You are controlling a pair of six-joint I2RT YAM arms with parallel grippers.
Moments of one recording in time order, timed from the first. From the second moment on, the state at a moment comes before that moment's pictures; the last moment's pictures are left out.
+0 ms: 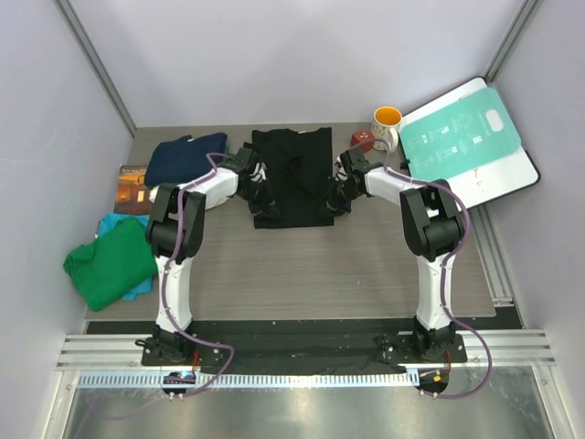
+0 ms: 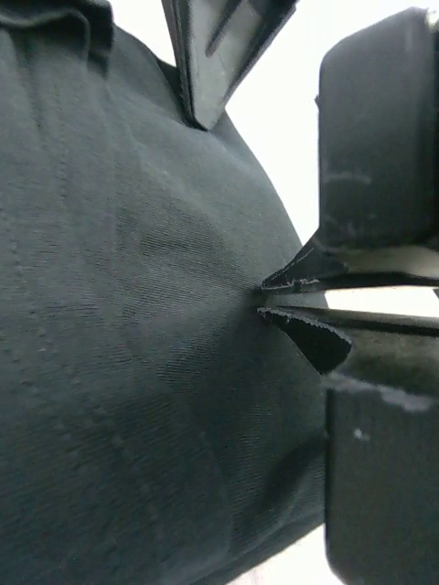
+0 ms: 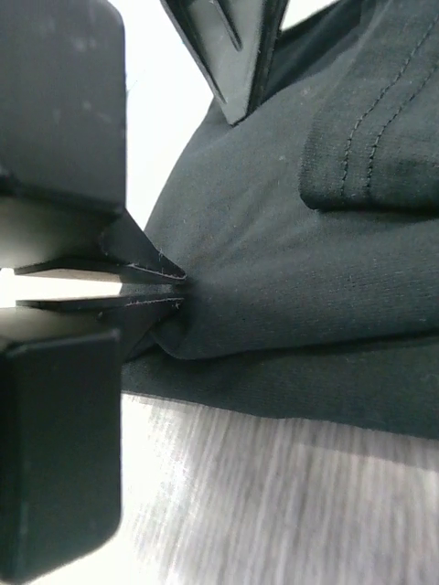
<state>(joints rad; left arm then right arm) -0.34 2.17 1.55 -0.58 0.45 -0.61 0.34 2.12 1.47 -0.48 -0.43 0.57</state>
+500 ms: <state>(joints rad) -0.45 1.98 1.28 -0.61 0.41 -0.58 0.46 1.86 1.13 -0.52 -0.34 0.55</state>
